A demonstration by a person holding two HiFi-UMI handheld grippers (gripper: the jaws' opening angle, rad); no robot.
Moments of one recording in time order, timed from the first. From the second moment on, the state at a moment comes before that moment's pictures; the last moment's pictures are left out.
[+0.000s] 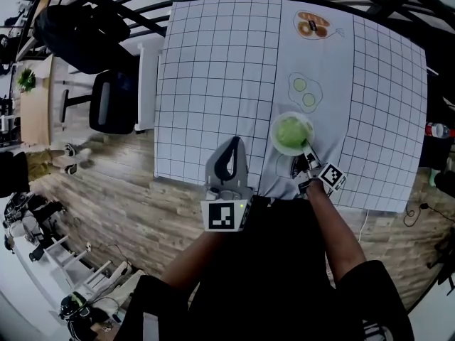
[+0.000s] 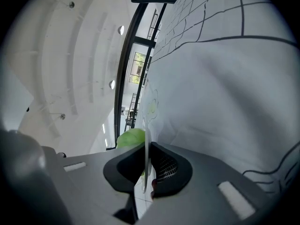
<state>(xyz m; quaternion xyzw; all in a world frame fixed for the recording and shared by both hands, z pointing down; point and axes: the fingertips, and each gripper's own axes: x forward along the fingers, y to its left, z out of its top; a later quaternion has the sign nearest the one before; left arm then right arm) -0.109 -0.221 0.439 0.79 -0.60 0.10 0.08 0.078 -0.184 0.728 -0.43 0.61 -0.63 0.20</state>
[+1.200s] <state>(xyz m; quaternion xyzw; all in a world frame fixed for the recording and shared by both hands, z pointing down) -0.095 -0.202 0.446 0.80 -0.58 0.10 0.10 0.075 -0.175 0.753 -0.48 0.53 -0.69 0.14</state>
